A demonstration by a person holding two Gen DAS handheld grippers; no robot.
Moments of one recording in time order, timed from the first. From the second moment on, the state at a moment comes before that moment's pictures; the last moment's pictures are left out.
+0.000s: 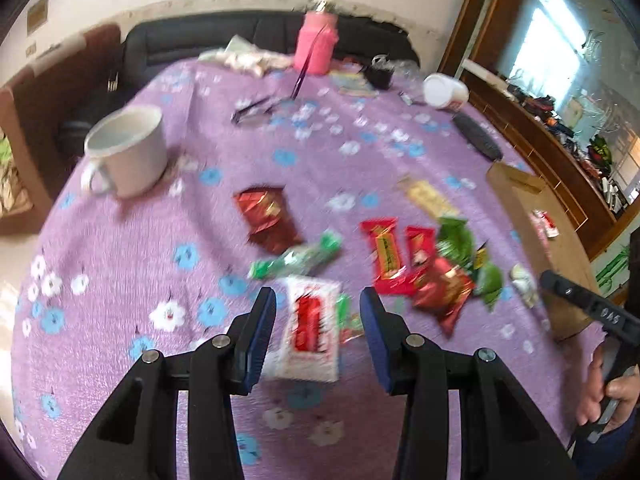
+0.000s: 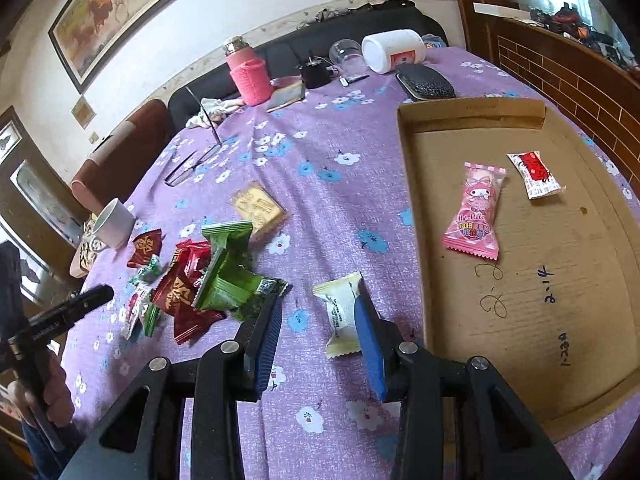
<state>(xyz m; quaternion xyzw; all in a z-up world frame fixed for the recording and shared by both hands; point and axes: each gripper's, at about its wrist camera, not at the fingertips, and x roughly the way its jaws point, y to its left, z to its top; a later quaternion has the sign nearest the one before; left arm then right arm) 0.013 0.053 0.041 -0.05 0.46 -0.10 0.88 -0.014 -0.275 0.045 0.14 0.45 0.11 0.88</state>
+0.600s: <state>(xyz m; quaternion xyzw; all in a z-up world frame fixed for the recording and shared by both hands) 0.017 0.033 0.008 0.01 0.46 -0.08 0.88 -0.005 -0.265 0.033 0.08 0.47 0.09 0.88</state>
